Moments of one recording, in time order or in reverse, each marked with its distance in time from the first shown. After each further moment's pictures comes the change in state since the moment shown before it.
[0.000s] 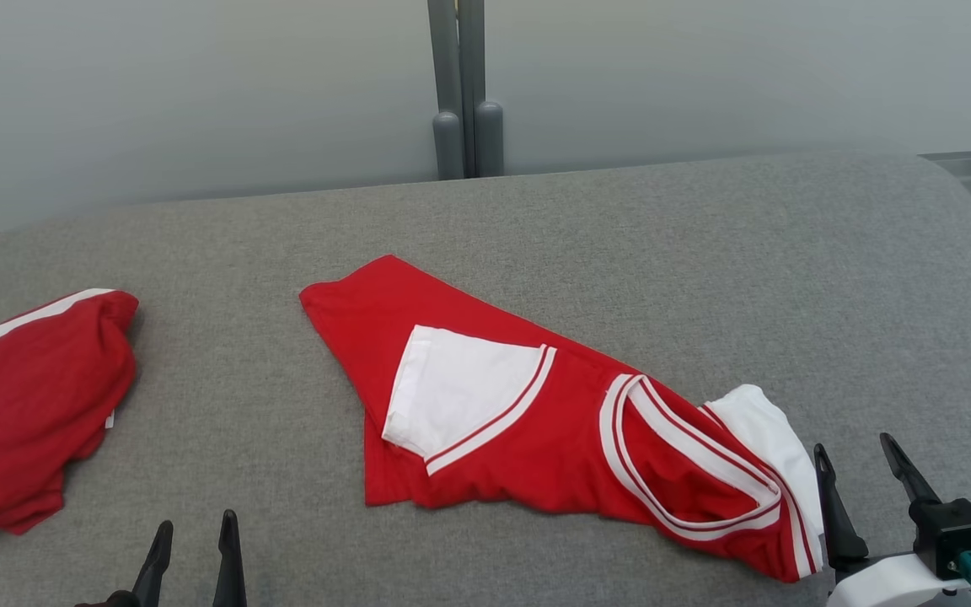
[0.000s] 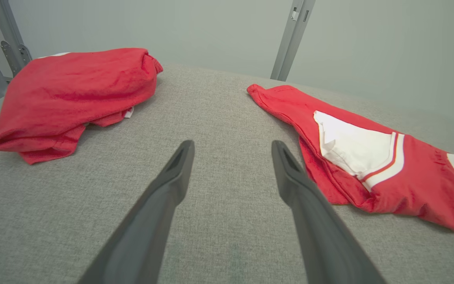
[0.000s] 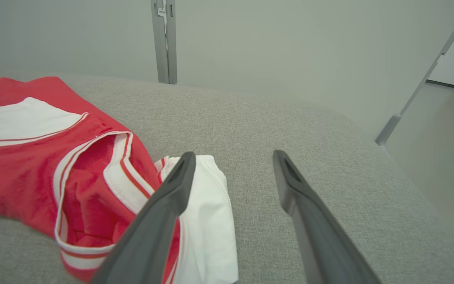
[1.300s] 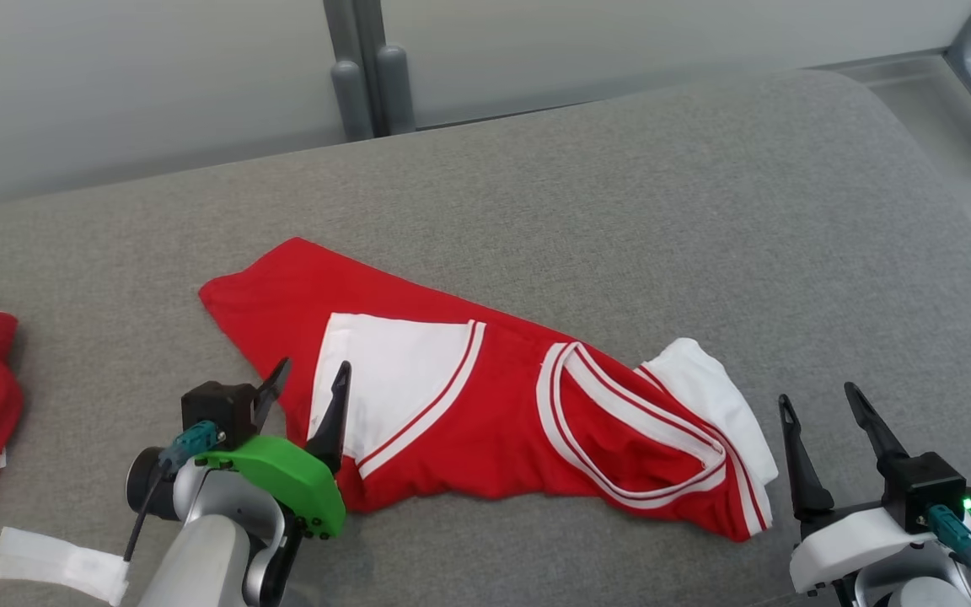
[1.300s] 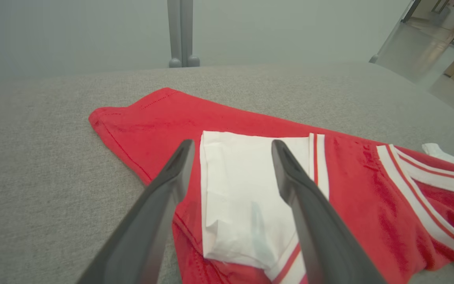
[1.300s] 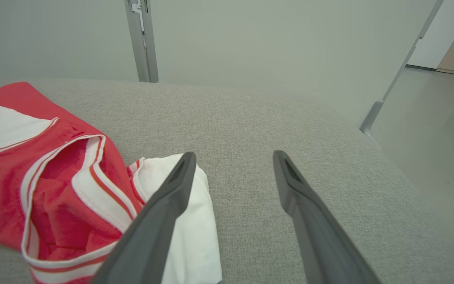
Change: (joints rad) left arm -0.432 0.025 -0.262 0.218 -0.028 -0.002 0.172; right arm -0.093 0.018 0.045 0.005 0.006 0.000 0.000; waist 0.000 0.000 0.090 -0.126
